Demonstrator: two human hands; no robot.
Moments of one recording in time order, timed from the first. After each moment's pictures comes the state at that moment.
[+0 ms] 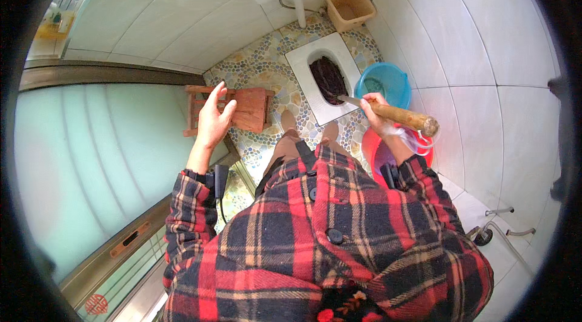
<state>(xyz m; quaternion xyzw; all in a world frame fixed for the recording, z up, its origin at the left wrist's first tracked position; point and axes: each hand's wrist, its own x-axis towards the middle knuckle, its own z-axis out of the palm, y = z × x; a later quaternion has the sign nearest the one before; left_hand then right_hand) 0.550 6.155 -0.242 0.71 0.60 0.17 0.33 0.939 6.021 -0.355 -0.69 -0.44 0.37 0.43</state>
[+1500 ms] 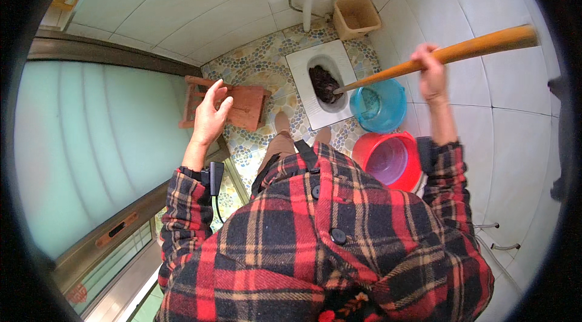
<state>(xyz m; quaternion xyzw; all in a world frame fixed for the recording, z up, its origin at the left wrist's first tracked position) 0.534 6.178 -0.255 0.66 0.61 0.21 0.39 1.039 6.154 -0.234 -0.54 -0.32 0.42 0.65</state>
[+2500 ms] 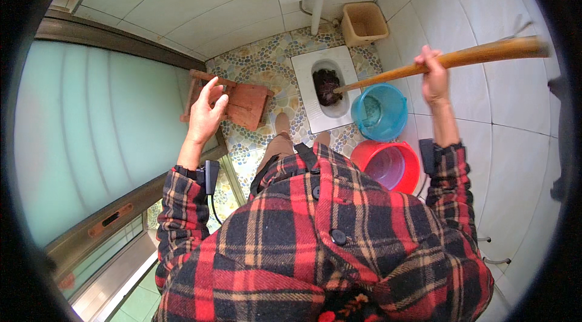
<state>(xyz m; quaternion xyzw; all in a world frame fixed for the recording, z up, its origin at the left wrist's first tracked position) 0.531 6.193 -0.245 0.62 0.64 0.23 0.40 1.051 6.189 -0.244 -0.56 -0.31 0.44 0.63</state>
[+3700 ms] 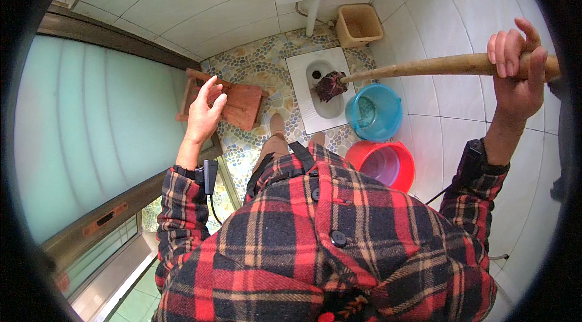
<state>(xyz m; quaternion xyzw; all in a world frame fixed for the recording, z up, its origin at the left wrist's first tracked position) 0.532 6.212 -0.245 0.61 0.61 0.27 0.42 1.046 6.207 -0.024 -0.28 -0.65 0.45 0.54</state>
